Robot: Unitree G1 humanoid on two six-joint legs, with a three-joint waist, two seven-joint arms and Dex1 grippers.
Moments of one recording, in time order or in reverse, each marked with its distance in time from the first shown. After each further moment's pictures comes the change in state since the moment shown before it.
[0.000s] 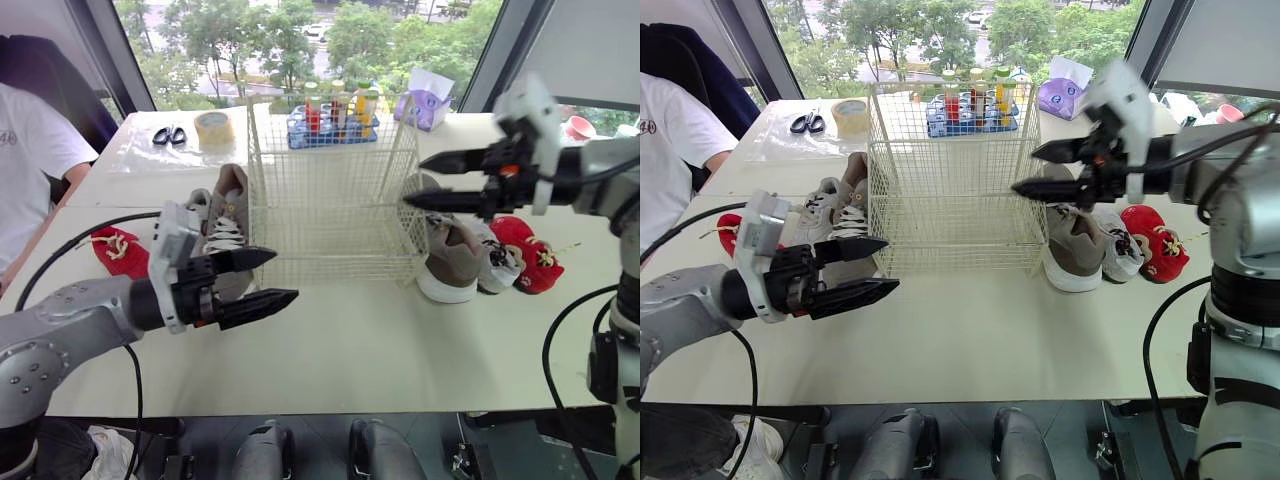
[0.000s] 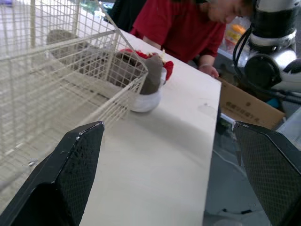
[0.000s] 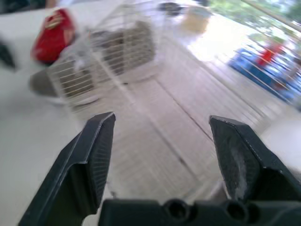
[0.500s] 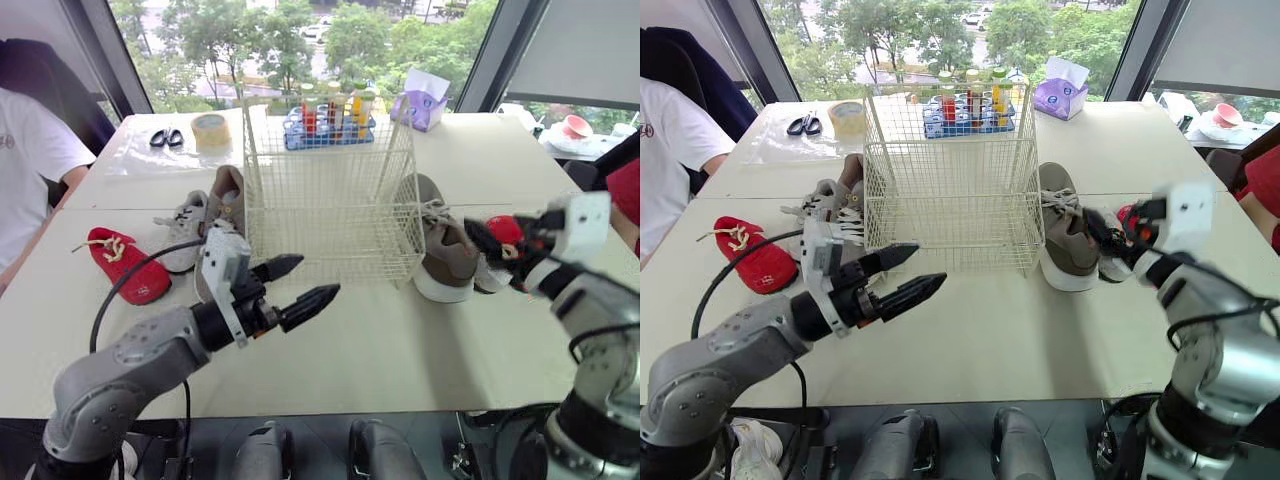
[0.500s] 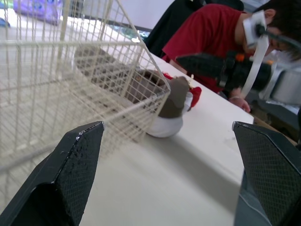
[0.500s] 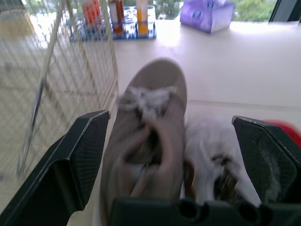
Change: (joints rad) left arm 0.106 -0.236 -0.185 -0.175 0.167 -0.062 0.316; right arm 0.557 0.425 -0.208 -0.383 -0.086 -0.101 -0.543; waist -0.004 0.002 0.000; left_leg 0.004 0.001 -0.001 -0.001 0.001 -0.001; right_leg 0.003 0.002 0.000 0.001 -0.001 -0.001
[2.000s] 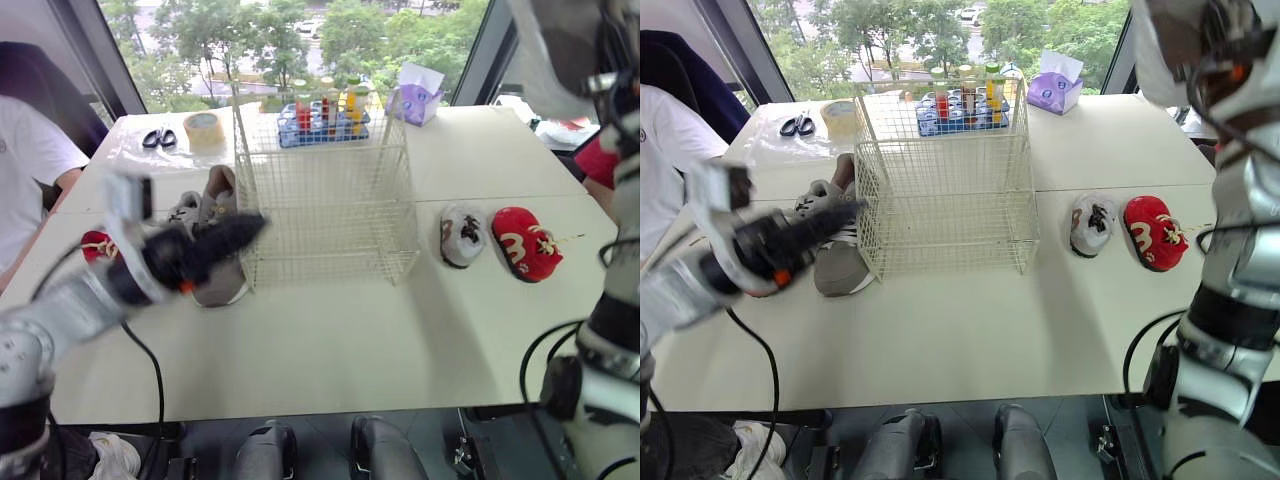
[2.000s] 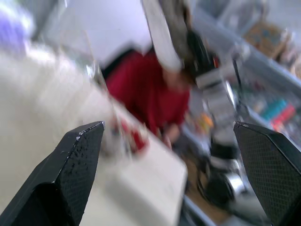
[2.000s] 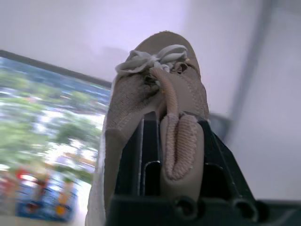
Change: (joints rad) left arm -0.313 0.262 0.306 0.457 -0.663 -0.012 -0.086; right arm -0.685 -0.380 0.174 0.553 0.069 -0.737 -0.005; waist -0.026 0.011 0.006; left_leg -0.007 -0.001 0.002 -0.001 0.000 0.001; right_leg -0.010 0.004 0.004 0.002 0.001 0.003
